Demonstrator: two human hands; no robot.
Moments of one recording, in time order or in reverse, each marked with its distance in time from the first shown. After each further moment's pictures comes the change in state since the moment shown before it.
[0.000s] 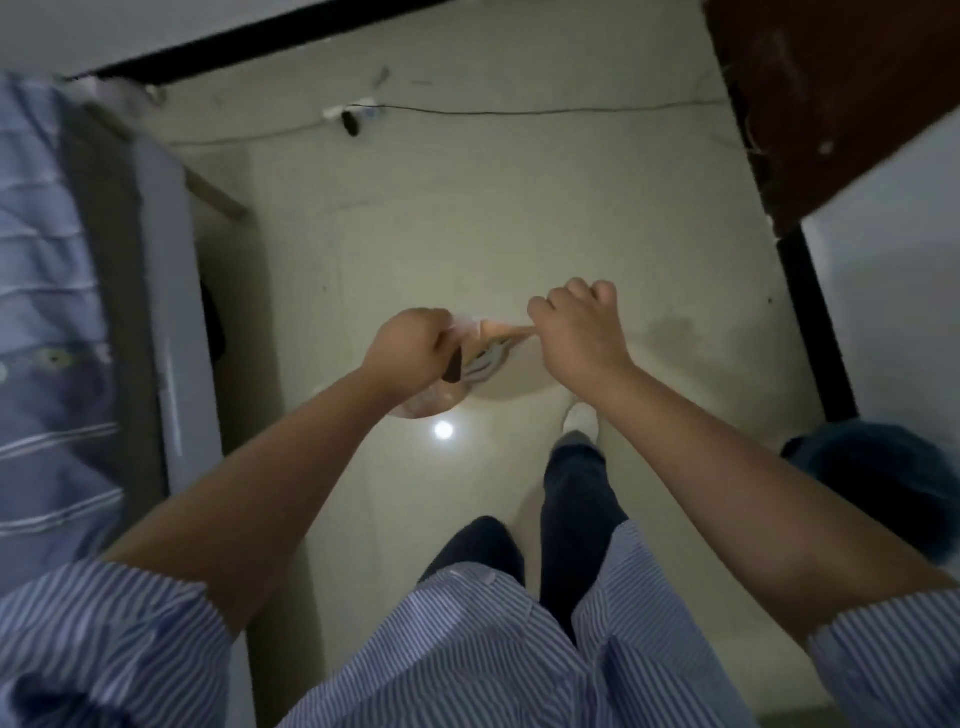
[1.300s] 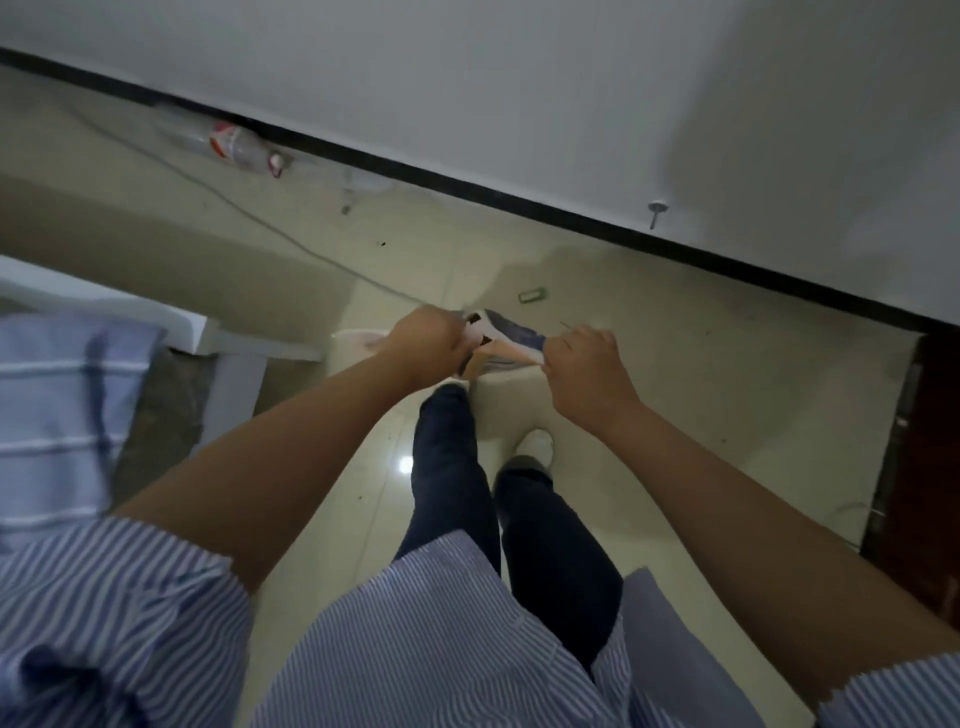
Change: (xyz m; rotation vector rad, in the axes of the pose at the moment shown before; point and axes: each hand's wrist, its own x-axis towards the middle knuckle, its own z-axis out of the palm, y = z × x) left_hand 0.616 -0.432 -0.392 -0.237 -0.044 -0.436; right_hand 0.877 -0.021 0.128 0.130 -0.273 -0.419
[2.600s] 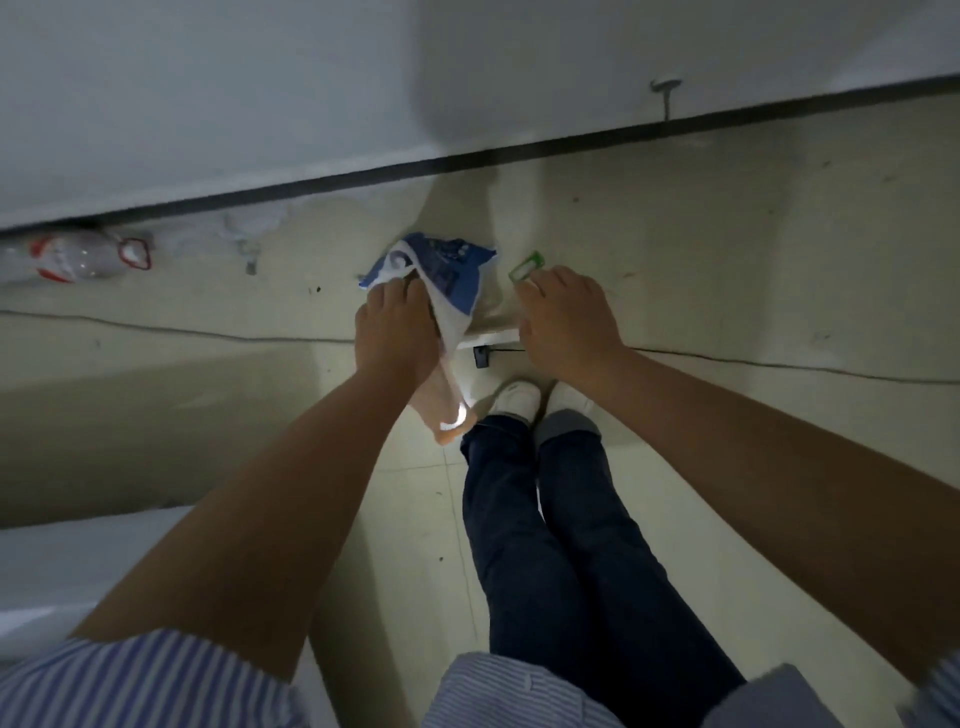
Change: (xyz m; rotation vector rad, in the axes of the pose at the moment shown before) left_hand 0.287 -0.065 0.032 0.409 -0.114 0.004; right_hand 0.196 0.118 0.153 0.245 -0.299 0.490
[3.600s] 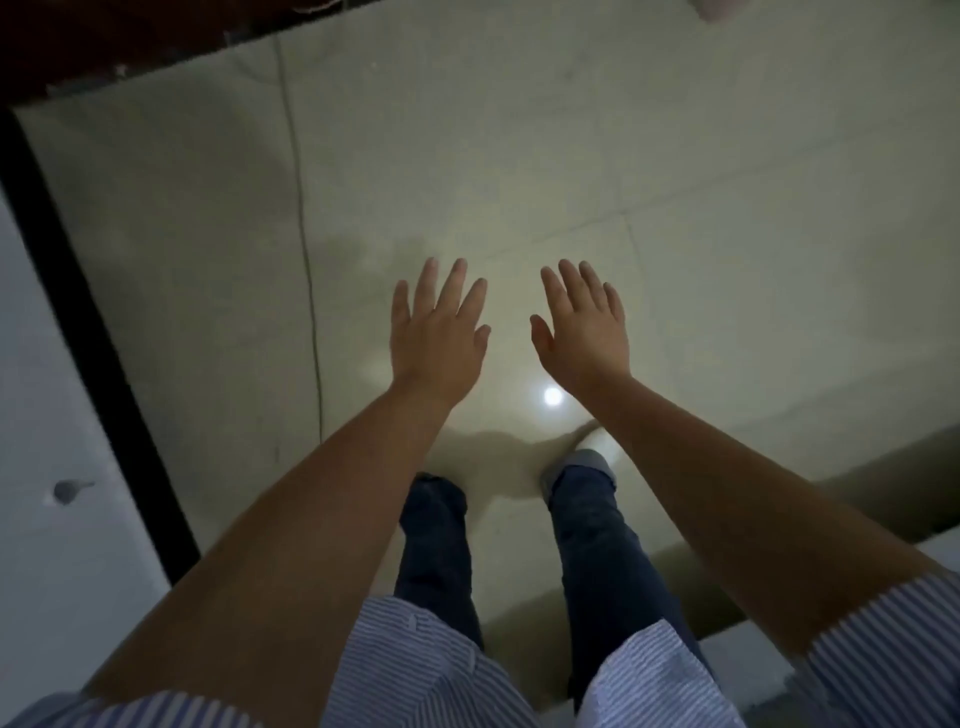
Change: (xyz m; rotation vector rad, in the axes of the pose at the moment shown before) left_hand -0.390 0.341 0.195 1.166 -0.090 1.613; right_hand -0.536 0.034 0.199 0.938 0.500 1.662
